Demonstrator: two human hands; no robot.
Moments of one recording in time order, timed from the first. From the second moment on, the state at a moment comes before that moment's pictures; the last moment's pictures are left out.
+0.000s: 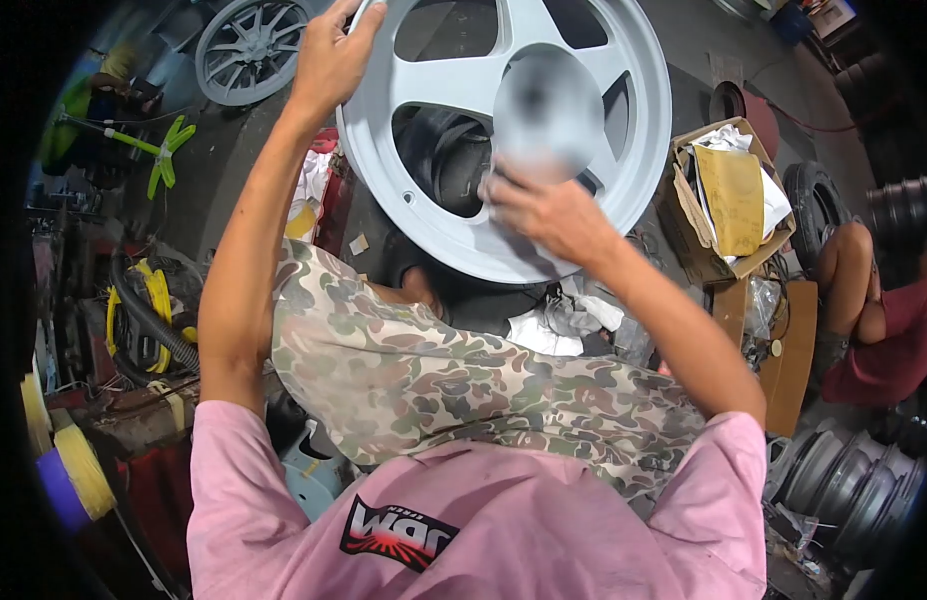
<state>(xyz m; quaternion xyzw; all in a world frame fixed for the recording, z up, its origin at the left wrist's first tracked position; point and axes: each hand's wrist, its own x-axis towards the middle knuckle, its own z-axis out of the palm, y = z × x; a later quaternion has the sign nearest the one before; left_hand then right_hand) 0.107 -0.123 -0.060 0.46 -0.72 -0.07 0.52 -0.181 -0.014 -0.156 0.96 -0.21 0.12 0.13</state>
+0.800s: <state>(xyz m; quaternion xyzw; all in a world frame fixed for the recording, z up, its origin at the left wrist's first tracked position) 0.099 -0.120 -0.053 0.44 -0.72 -0.10 0.53 -0.218 0.016 -0.133 0.79 -0.53 0.31 -0.10</state>
